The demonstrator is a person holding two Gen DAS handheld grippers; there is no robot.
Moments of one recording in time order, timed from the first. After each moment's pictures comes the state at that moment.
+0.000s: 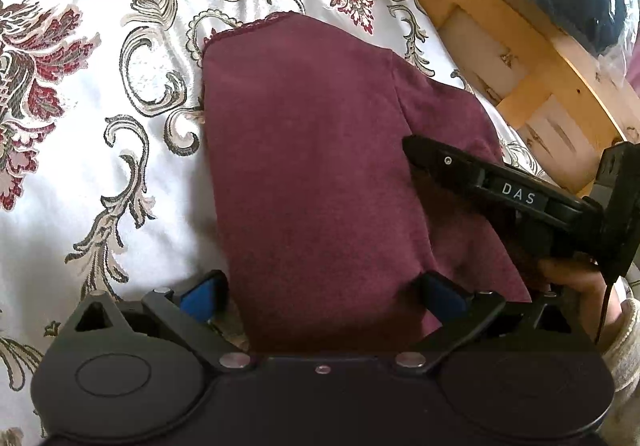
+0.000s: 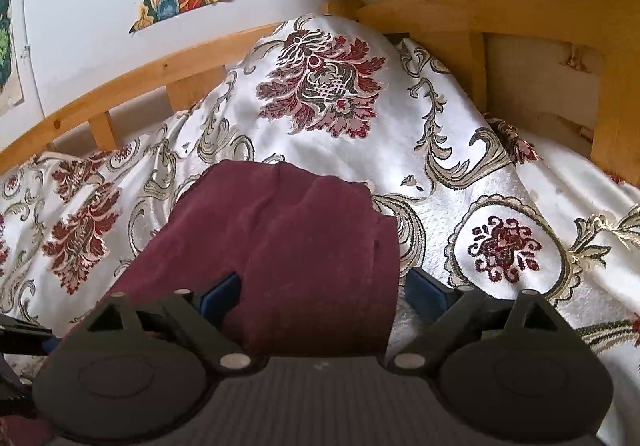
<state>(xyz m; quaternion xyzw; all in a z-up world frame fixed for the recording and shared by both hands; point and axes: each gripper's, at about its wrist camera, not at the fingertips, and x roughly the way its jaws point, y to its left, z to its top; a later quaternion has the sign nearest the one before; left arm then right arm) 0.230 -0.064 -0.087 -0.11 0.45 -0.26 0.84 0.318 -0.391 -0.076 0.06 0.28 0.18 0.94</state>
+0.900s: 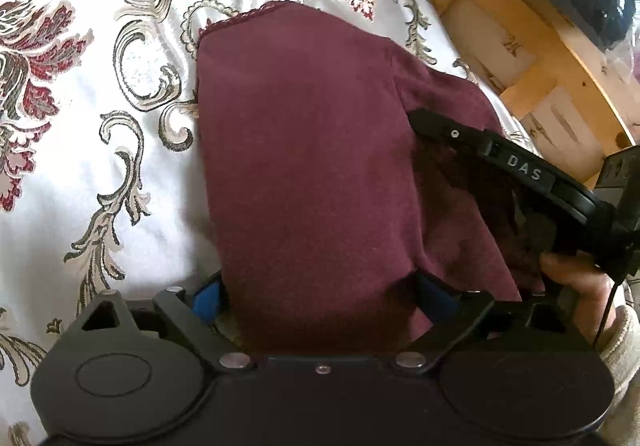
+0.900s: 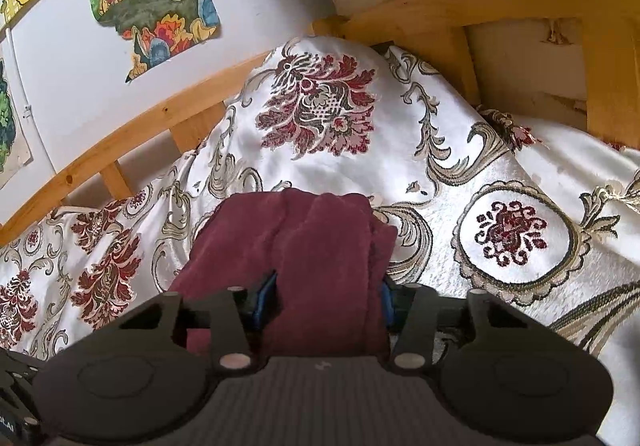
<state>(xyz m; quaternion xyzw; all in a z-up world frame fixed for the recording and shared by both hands) 0.236 -0.072 -0.083 -0.11 0.48 -0.26 0.83 0.318 -0.402 -0.076 0.15 0.25 0.20 0.94</state>
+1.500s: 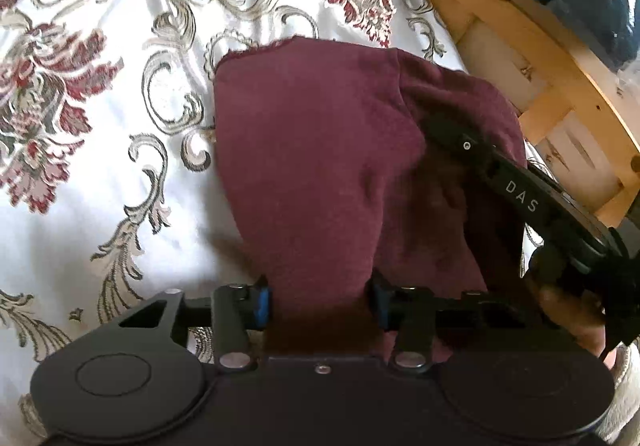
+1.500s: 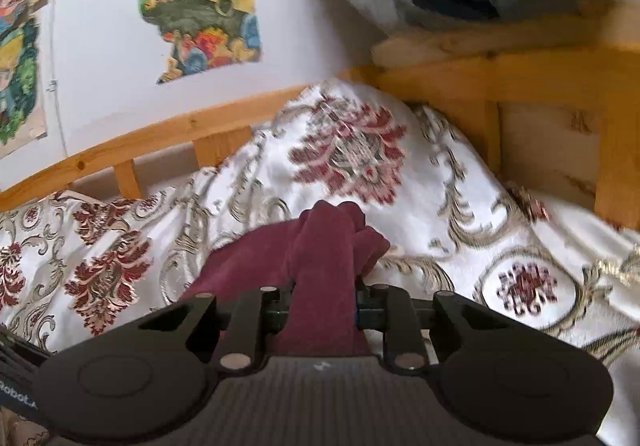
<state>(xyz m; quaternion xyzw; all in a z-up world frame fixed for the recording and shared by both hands) 0.223 -0.075 -0.062 -0.10 0.46 -0.21 0.86 0.285 -0.371 -0.054 0.07 0.16 0.20 0.96</state>
